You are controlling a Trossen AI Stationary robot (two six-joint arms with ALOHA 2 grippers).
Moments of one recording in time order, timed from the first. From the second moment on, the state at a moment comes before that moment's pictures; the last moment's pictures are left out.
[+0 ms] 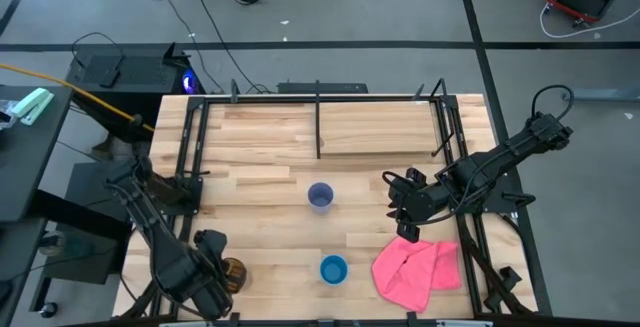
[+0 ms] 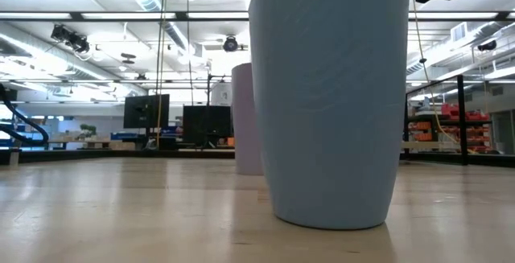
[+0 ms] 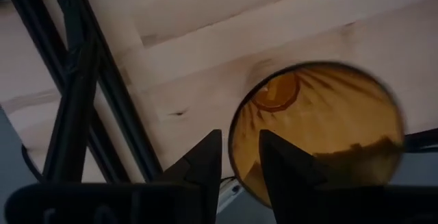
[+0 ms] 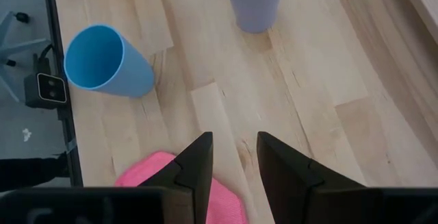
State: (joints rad) left arm -0.91 1.72 1.63 -1.52 -0.03 -2.16; right arm 0.49 1.24 1.16 -0.99 0.25 0.78
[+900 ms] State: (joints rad) left arm -0.89 1.78 1.63 -1.49 -0.04 -2.16; right arm 0.50 1.24 1.16 -0.99 0.25 0.78
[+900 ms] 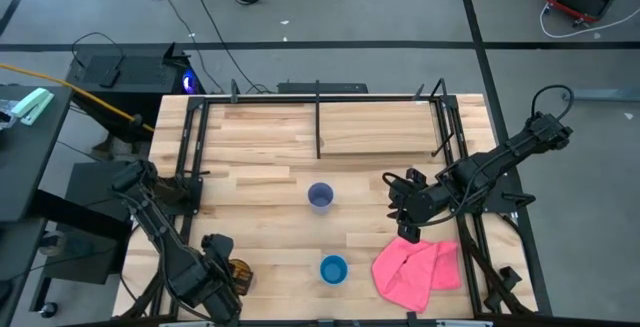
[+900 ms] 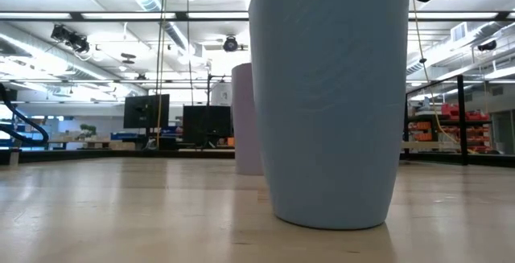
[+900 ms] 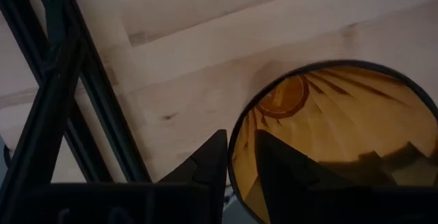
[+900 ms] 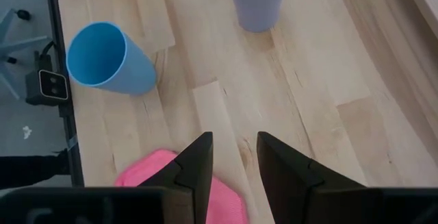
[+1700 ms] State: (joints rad) left arm -0.79 1.71 1.57 -1.39 -0.05 -2.06; right arm 0.50 1.24 1.16 -1.00 0.25 0.74
